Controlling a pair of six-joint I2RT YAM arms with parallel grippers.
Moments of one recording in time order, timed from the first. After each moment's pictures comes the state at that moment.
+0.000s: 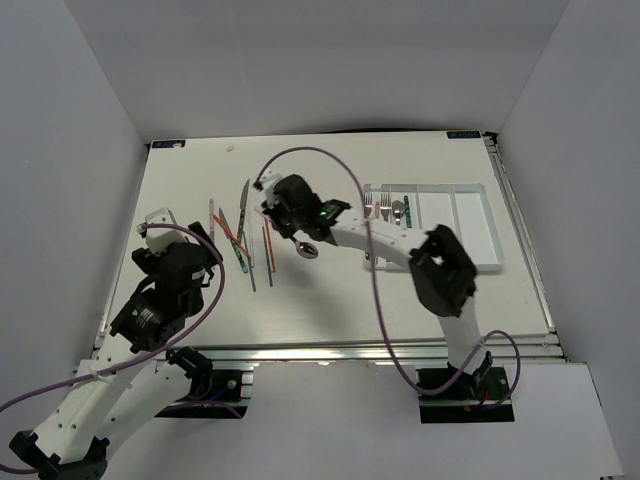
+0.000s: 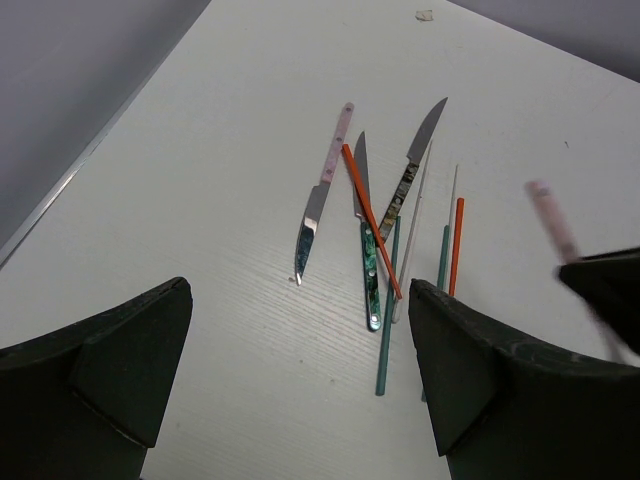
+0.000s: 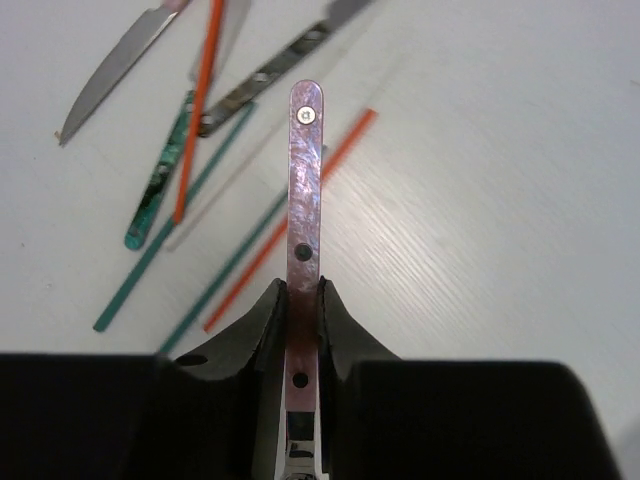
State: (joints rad) left arm -0.59 0.63 0.83 -0.70 -0.90 -0.55; right arm 0.94 2.11 1.71 -0.24 0.01 -0.03
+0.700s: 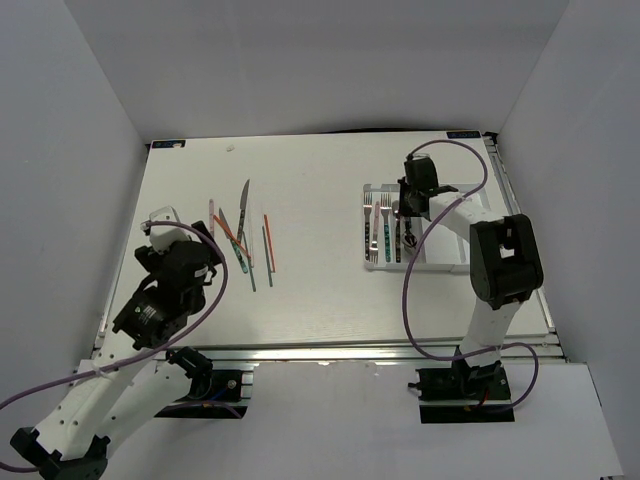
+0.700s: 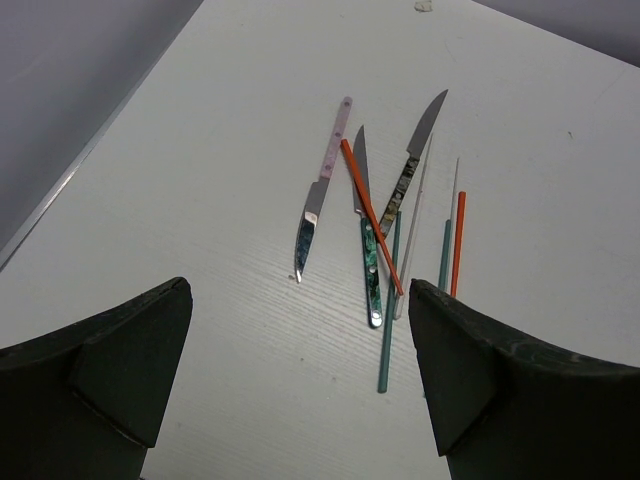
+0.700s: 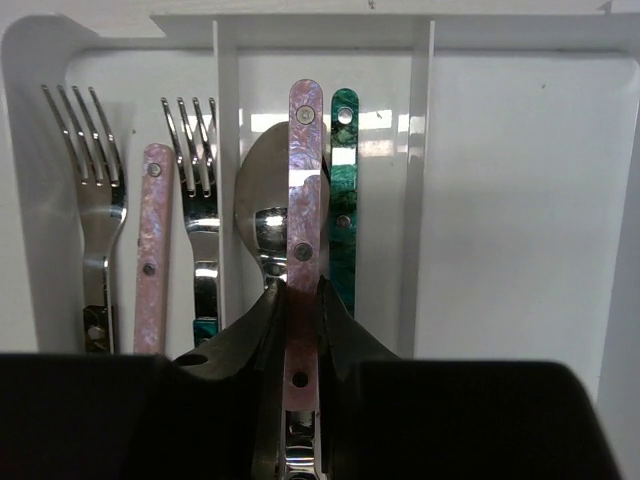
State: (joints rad) left arm -0.59 0.64 0.83 -0.69 -0.89 -0.53; right arm 0.29 1.85 1.25 -0.22 0.17 0.21
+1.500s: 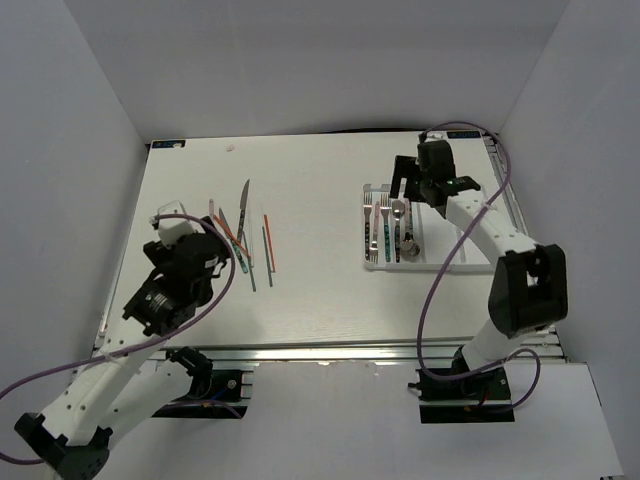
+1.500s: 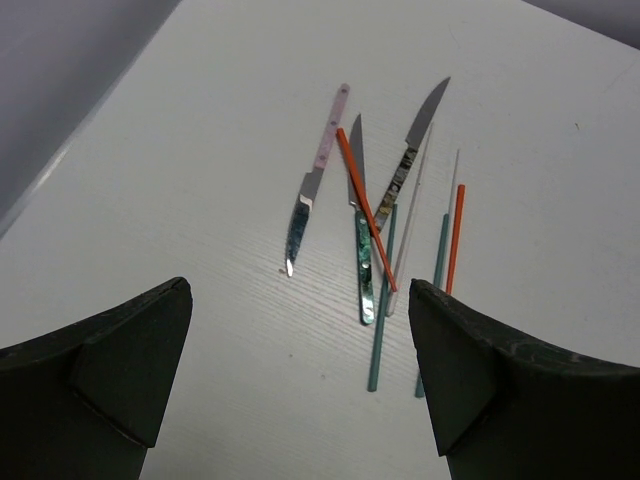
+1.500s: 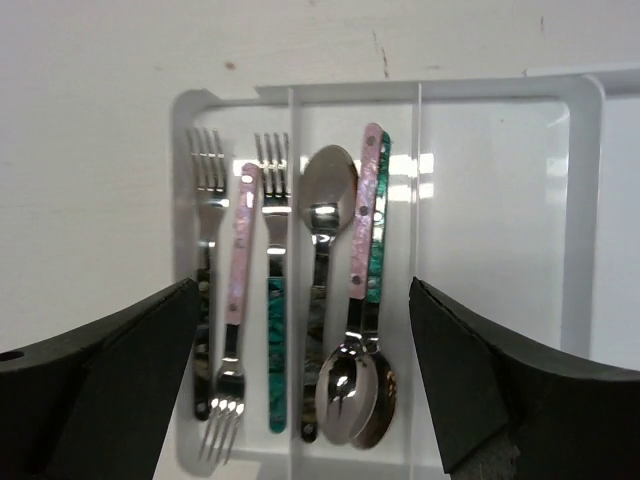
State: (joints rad) left arm -0.59 0.70 0.83 -0.69 -0.89 -0.57; right arm 0.28 1.69 1.30 -0.35 0.12 0.26
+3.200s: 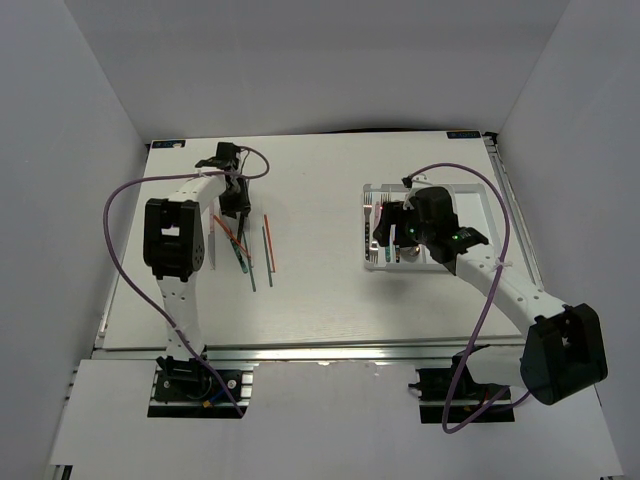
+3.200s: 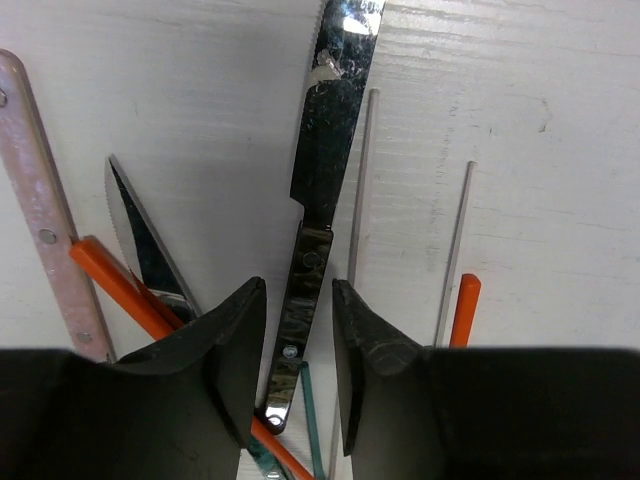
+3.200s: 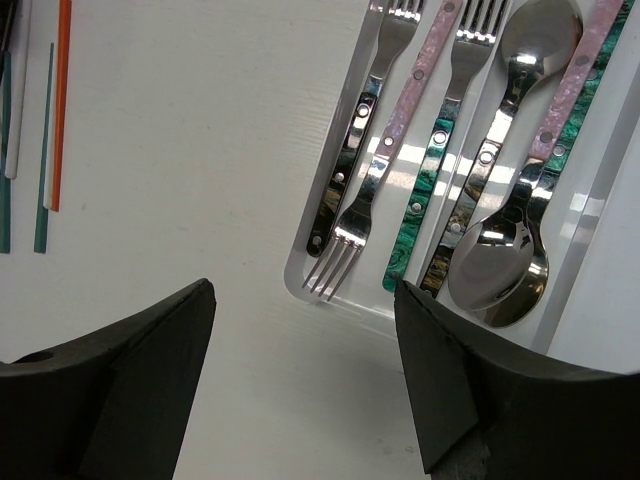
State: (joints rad) left arm -0.12 2.17 1.69 -0.68 -0.07 -0.27; right arm 0.43 1.26 0.87 -0.25 -0.10 0.28
